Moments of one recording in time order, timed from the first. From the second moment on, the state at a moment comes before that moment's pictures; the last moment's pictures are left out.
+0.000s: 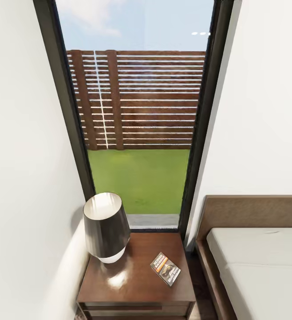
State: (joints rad) left arm -0.23 0.00 -0.12 -0.09 -0.02 -0.06 0.04; right arm -0.20 -0.01 0.23 0.02 -0.64 0.07 0.04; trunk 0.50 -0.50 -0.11
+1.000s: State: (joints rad) left arm -0.16 0.00 -0.12 -0.09 -0.02 -0.06 0.04; right arm -0.18 -0.01 0.23 0.01 -0.64 0.07 0.04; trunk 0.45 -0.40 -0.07
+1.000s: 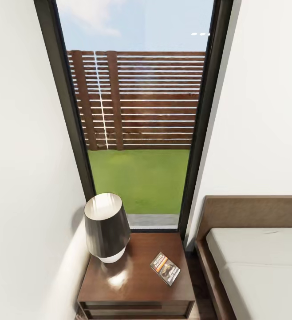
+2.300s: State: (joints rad) left arm -0.13 0.01 -0.12 -0.09 -0.02 -0.05 0.04; right arm -0.17 -0.01 0.23 0.01 -0.64 0.07 0.04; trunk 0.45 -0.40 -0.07
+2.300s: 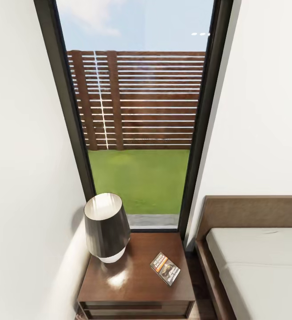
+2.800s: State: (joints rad) left arm -0.14 0.01 -0.12 -0.09 -0.02 -0.05 0.04; right arm -0.17 -0.01 0.23 0.01 -0.64 0.07 0.04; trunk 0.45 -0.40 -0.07
